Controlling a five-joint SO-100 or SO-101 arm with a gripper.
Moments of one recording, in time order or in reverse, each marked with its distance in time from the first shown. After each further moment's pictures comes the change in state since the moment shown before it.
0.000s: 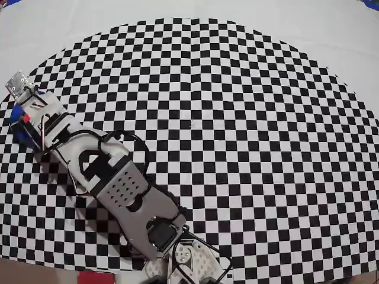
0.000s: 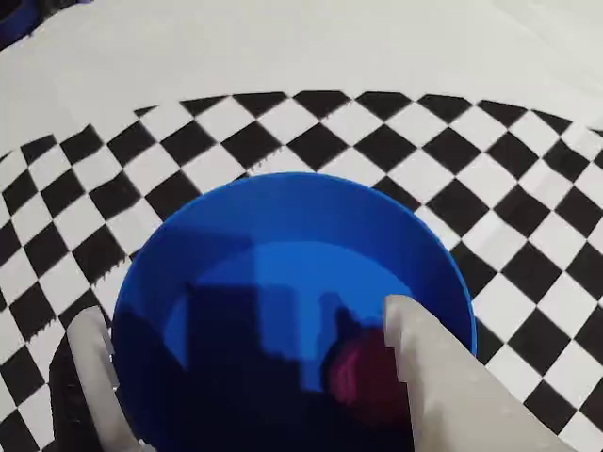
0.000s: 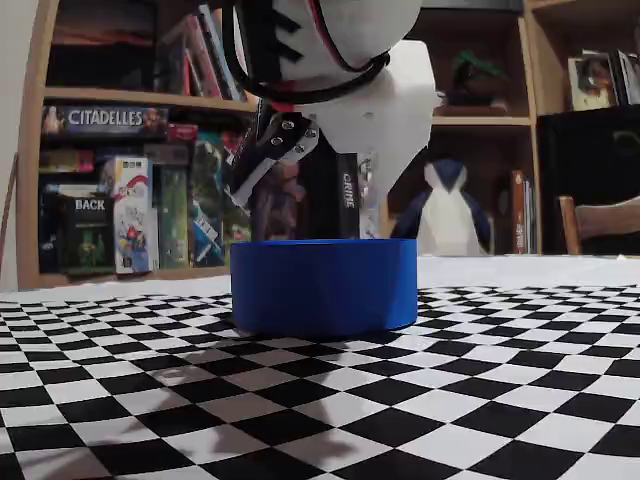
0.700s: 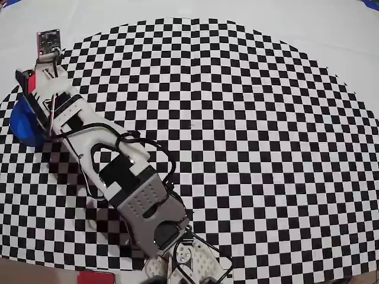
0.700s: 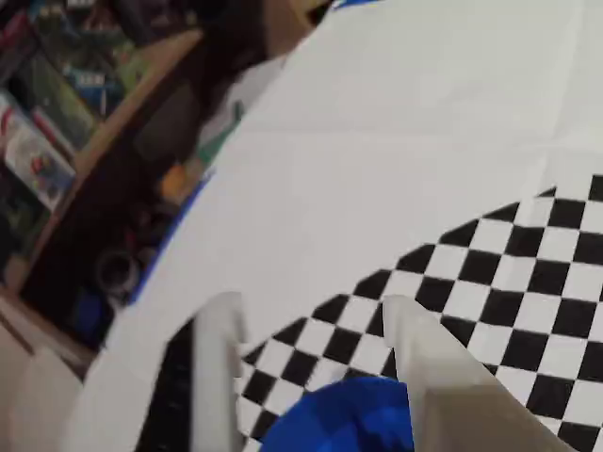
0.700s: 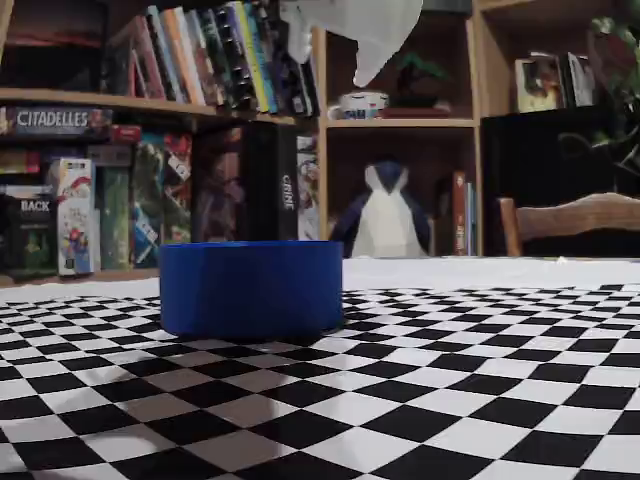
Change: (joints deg) arm 7.2 13.4 1.8 -3.1 35.9
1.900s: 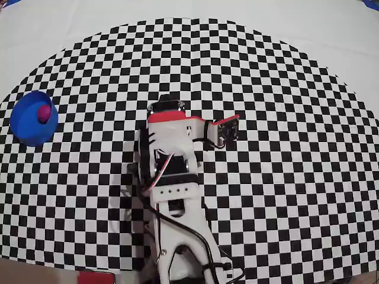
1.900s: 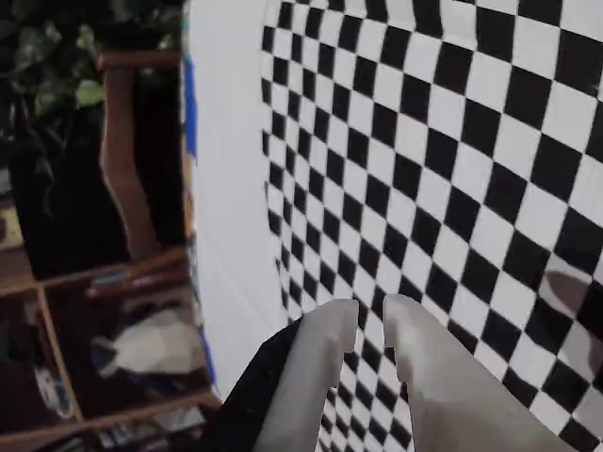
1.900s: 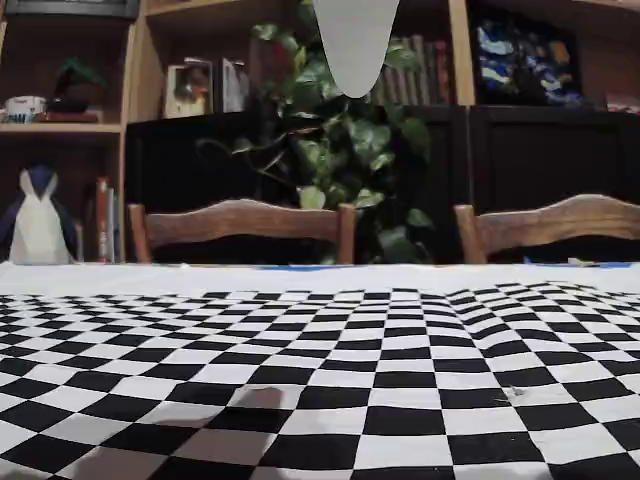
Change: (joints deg) arm 34.5 71.5 70.8 12.7 53.4
